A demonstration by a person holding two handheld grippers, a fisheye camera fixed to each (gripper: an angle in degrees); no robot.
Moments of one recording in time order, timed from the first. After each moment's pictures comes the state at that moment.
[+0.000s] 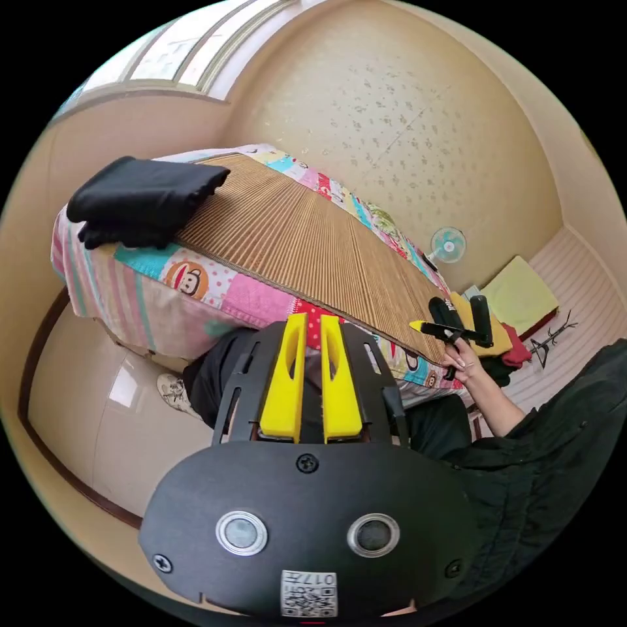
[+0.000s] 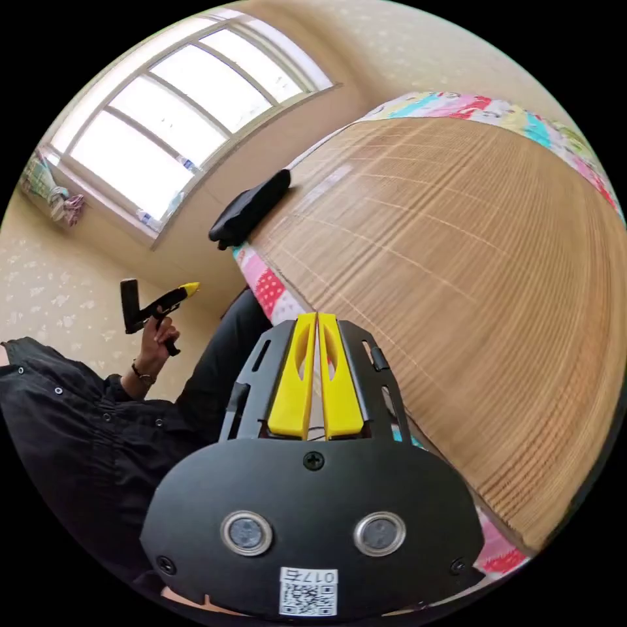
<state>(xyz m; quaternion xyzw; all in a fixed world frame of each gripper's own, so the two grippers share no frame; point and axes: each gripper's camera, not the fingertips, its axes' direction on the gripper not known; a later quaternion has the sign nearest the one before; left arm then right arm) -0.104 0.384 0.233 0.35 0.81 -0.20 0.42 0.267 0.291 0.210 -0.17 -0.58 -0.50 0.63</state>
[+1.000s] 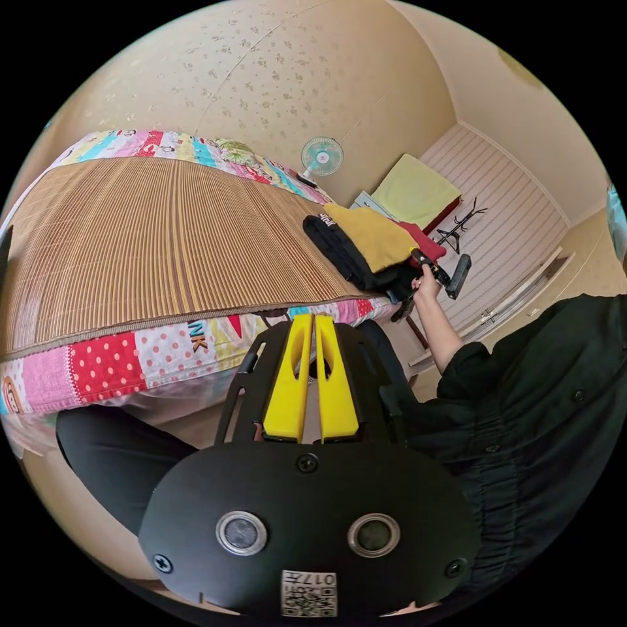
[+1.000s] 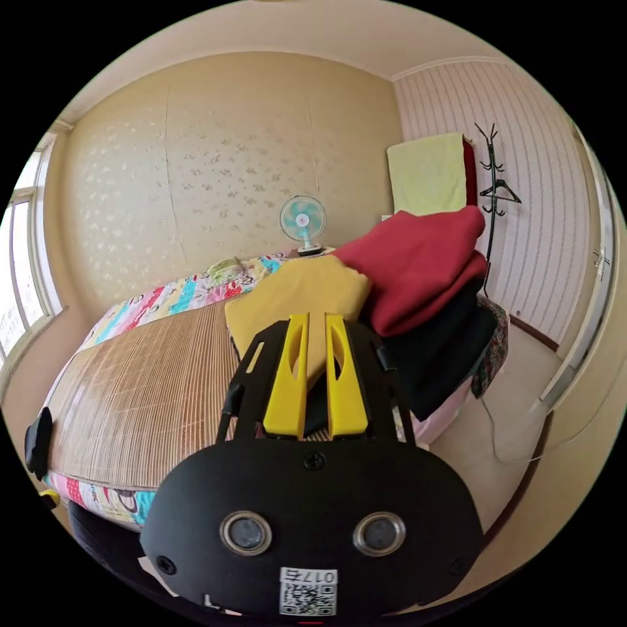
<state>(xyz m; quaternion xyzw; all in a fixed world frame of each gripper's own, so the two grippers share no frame) -0.095 0.402 -0.061 0.47 0.82 0.07 0.31 0.613 0.125 0.163 0.20 -0.24 -0.01 0.95</state>
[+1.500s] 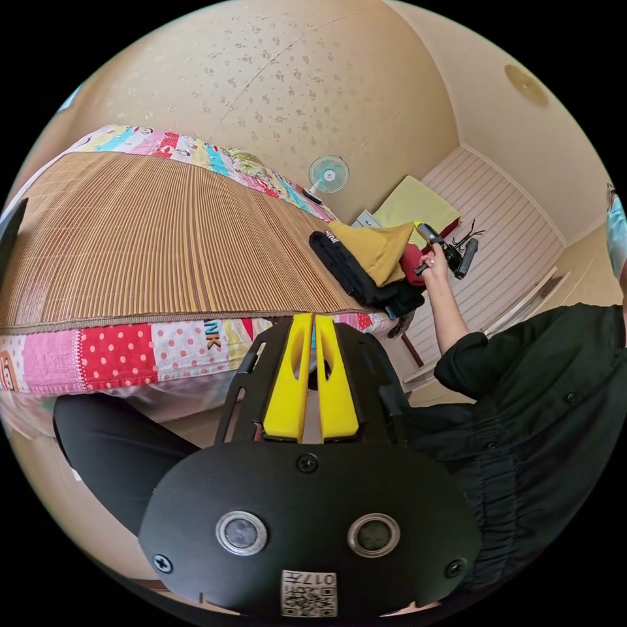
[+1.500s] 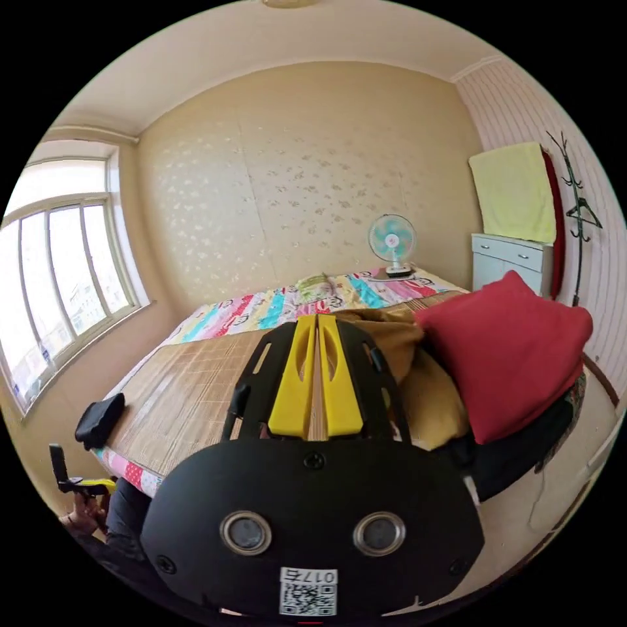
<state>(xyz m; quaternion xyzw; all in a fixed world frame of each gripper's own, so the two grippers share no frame) -0.103 0.377 -0.074 0.46 0.84 0.04 0.28 0.558 0.052 0.064 0.23 -0.42 -0.10 0.87</state>
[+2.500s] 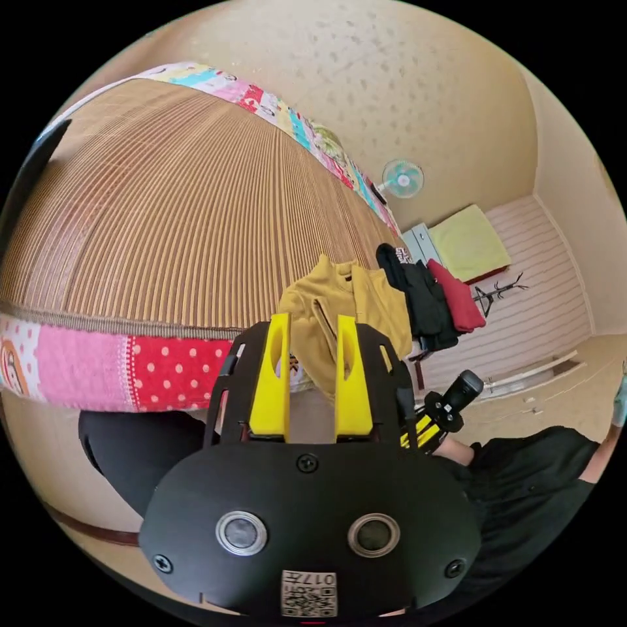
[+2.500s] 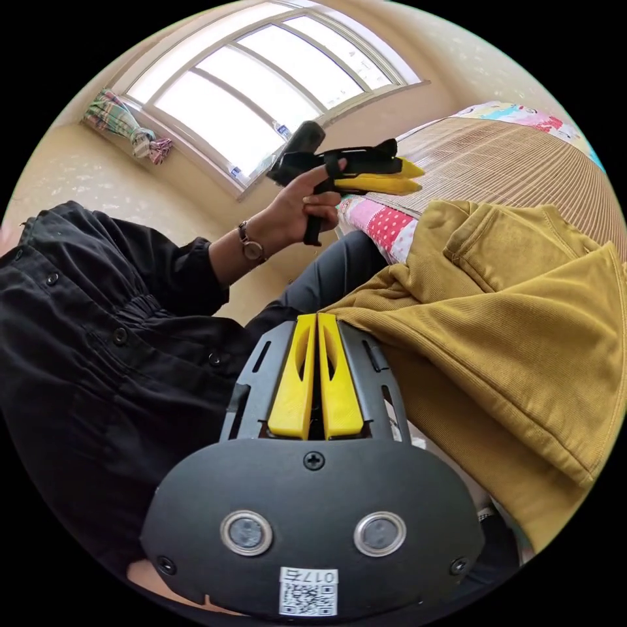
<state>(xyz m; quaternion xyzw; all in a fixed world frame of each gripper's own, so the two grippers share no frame) -0.153 0.152 -0.123 0.32 0.89 0.03 0.34 0.335 0.361 0.059 -0.18 -0.67 -0.55 0.47</state>
